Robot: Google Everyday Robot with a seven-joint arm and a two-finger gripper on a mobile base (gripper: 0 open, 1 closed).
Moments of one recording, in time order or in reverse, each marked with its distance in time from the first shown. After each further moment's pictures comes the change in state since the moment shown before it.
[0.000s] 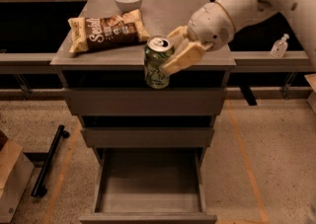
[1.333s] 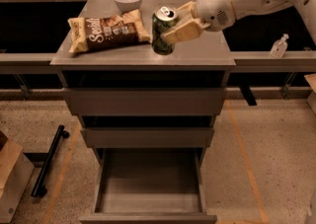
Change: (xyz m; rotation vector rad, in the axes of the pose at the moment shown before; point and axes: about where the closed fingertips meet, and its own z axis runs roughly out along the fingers) arm -0.004 -0.083 -0.046 0.347 -0.044 0.060
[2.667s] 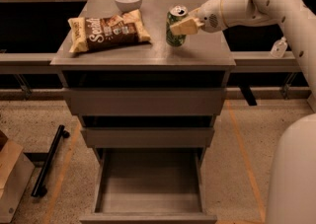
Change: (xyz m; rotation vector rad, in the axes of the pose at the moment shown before) arm 0.064 -0.127 0.005 0.314 -0.035 0.274
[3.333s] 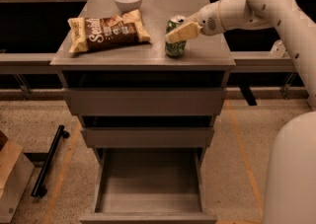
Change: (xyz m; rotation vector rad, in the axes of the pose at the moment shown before) arm 0.014 -0.005 0.010 -0.006 0.016 0.046
